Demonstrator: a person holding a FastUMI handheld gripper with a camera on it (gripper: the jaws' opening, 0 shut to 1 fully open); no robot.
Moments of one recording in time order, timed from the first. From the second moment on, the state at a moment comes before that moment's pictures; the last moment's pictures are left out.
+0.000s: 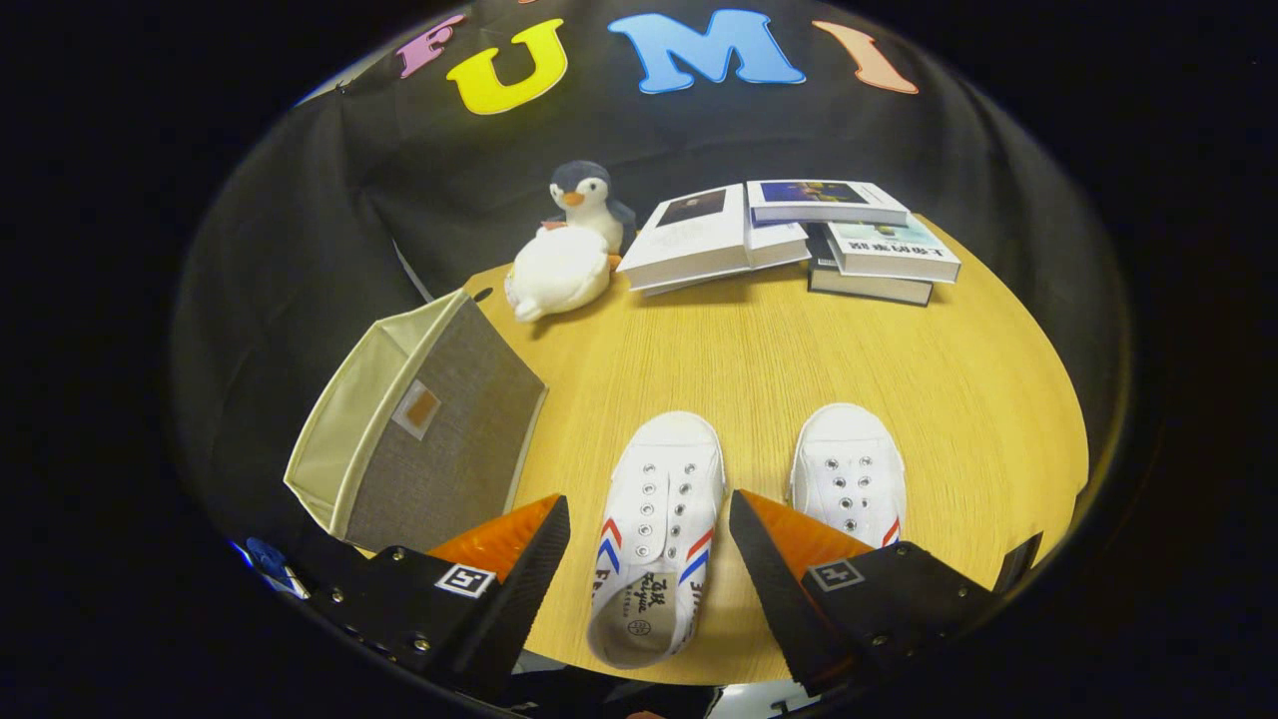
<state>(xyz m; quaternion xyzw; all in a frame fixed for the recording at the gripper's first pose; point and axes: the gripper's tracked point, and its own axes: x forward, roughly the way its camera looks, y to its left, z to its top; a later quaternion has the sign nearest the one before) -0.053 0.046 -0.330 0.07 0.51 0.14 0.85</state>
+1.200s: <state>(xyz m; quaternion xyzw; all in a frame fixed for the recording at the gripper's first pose) -0.076 0.038 -0.396 0.17 0.60 0.08 0.78</state>
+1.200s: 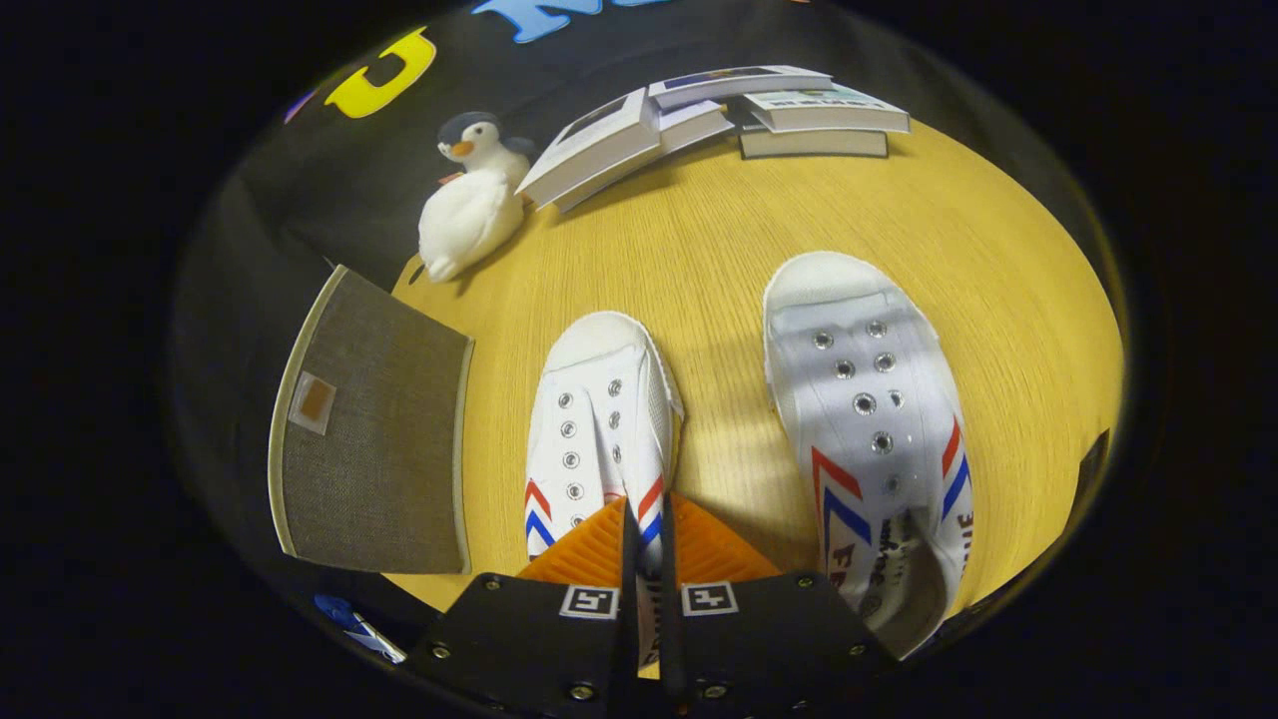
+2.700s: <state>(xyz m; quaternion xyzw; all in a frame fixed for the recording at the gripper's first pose) -0.029 0.127 -0.226 0.23 0.53 0.13 0.80</state>
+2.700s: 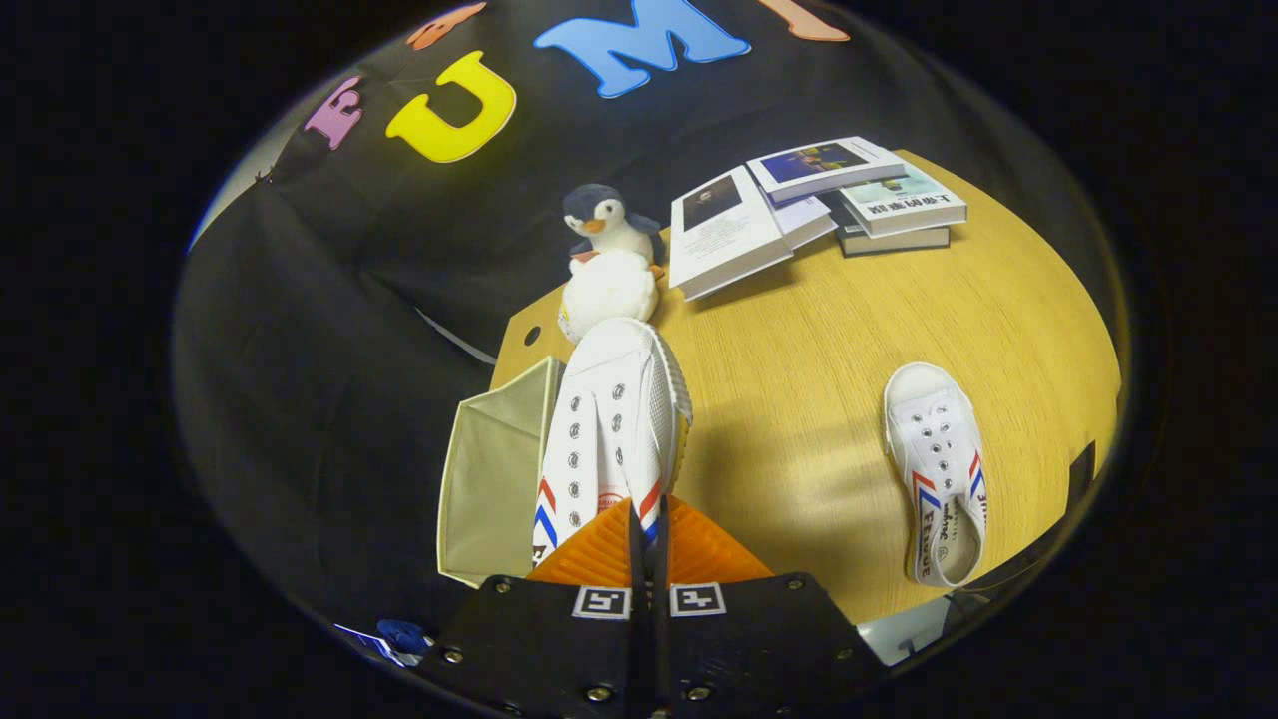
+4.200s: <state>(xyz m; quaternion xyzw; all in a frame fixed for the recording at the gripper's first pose) -0.021 0.330 -0.246 0.20 0.56 0.21 0.77</state>
